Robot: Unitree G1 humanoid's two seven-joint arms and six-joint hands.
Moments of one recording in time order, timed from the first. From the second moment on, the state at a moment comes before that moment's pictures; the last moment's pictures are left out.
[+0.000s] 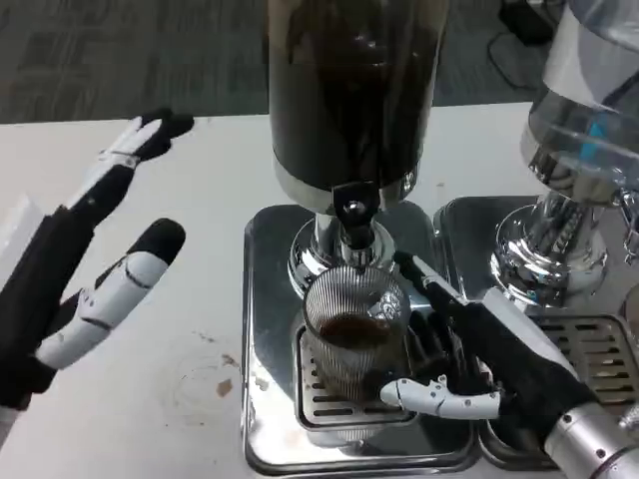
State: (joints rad) left arm 0.24 0.41 0.25 -0.17 0.07 -0.57 -0.28; right arm 0.15 -0.32 0.20 -0.16 -0.26 -0.01 0.27
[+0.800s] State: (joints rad) left arm 0.38 0.42 0.29 0.07 0.21 -0.65 -0.12; right arm 0.17 -0.17 0.23 -0.04 -0.25 -0.16 0.14
